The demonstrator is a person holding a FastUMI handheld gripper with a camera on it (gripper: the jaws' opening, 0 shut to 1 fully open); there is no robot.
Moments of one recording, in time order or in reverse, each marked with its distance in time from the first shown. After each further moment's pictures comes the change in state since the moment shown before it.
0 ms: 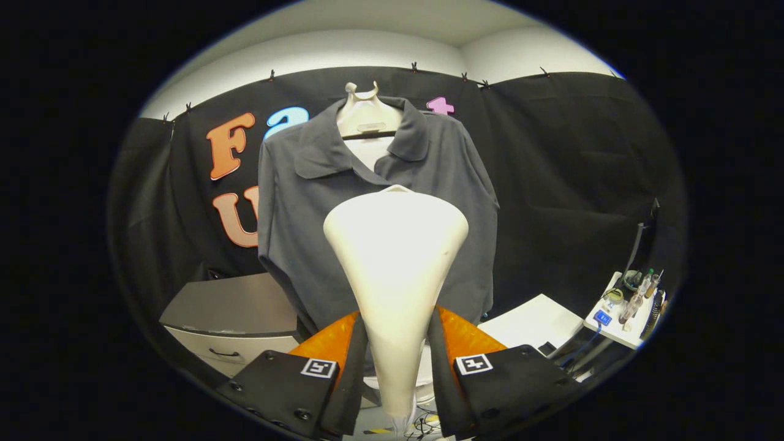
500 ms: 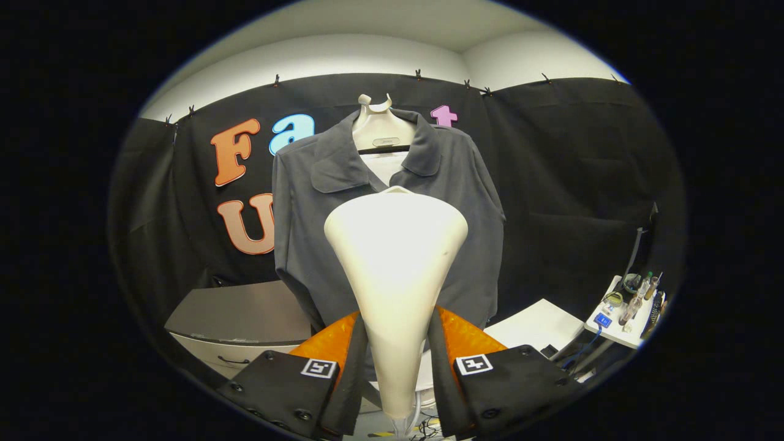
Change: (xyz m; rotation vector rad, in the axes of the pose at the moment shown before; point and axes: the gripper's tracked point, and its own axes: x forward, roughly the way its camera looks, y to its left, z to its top) arm -0.004 0.023 0.007 -0.006 -0.012 -0.003
